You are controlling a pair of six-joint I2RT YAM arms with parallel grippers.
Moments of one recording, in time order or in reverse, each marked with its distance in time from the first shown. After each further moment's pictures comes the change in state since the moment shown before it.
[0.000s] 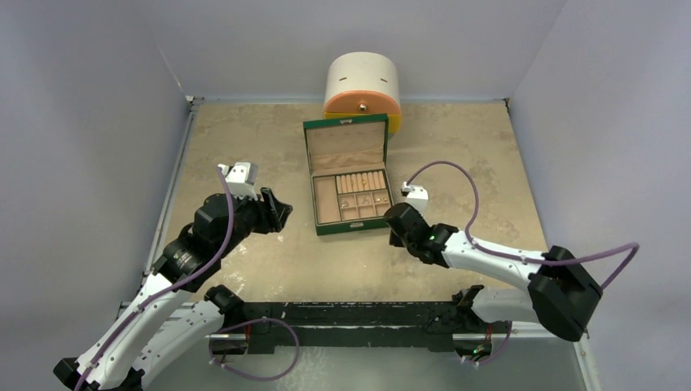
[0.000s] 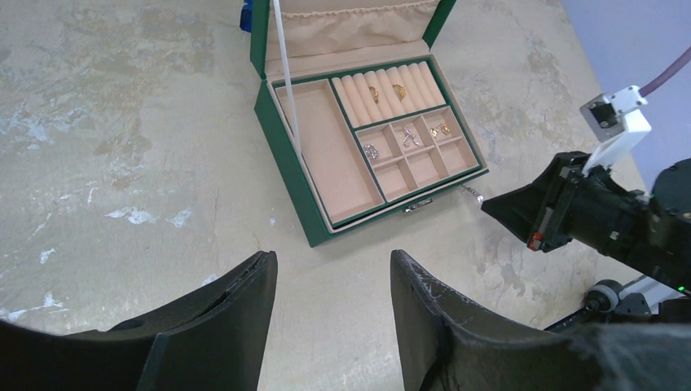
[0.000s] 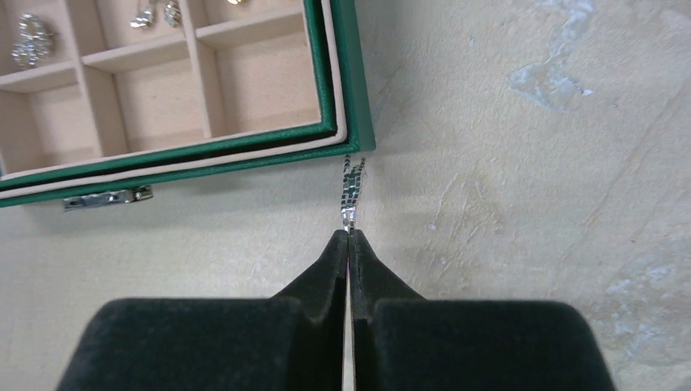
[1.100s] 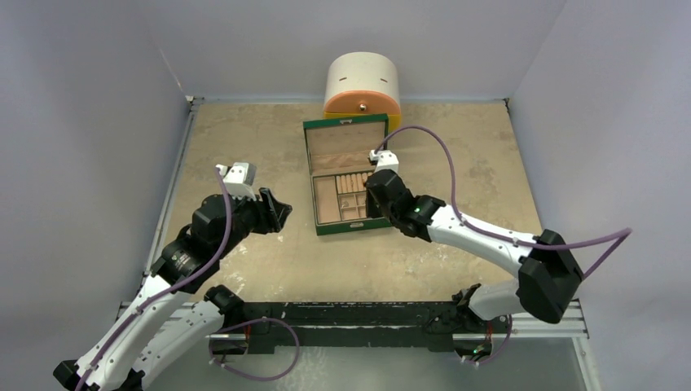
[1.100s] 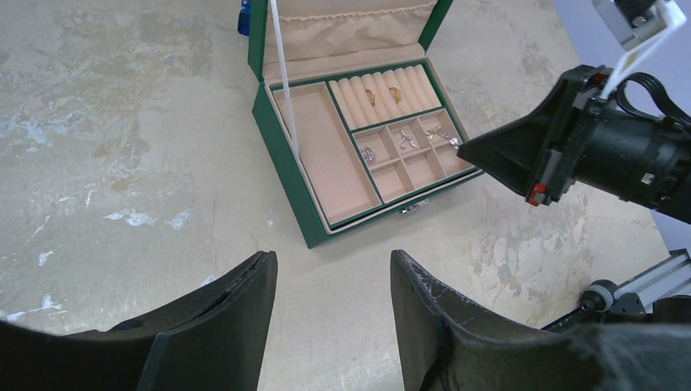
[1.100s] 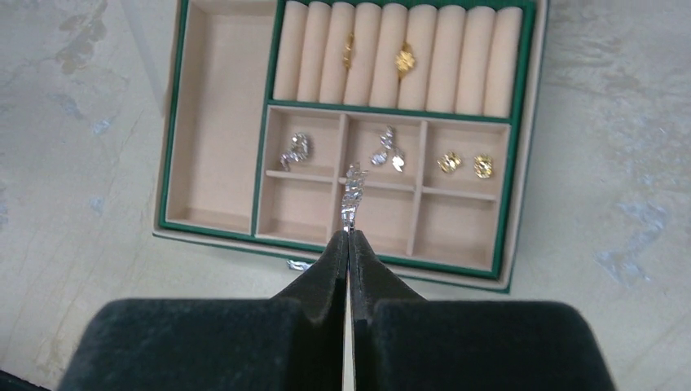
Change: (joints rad) left arm 0.005 -0.012 0.000 0.000 0.009 0.000; right arm -0.001 0.096 0.333 -0.002 -0.113 -0.266
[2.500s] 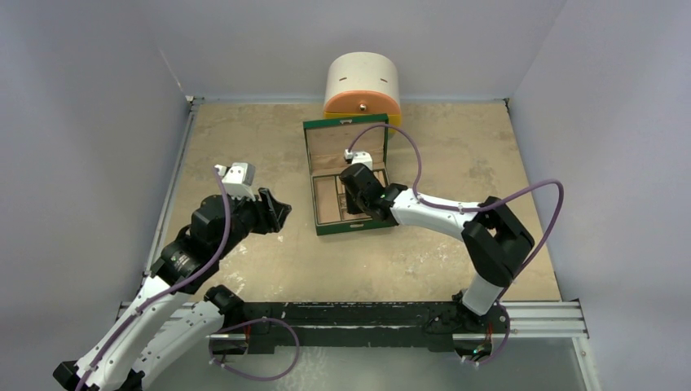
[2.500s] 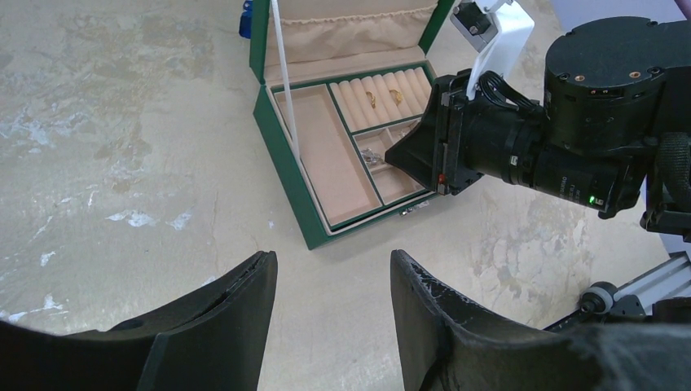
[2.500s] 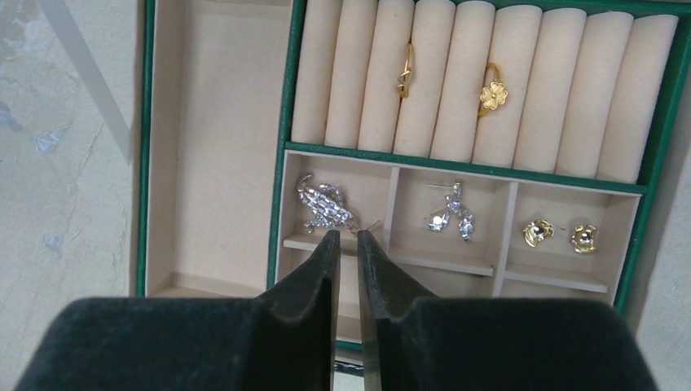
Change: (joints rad) left arm 0.001 -0.008 0.000 0.000 -0.003 0.000; right arm 0.000 0.357 0.189 0.039 -0.046 0.009
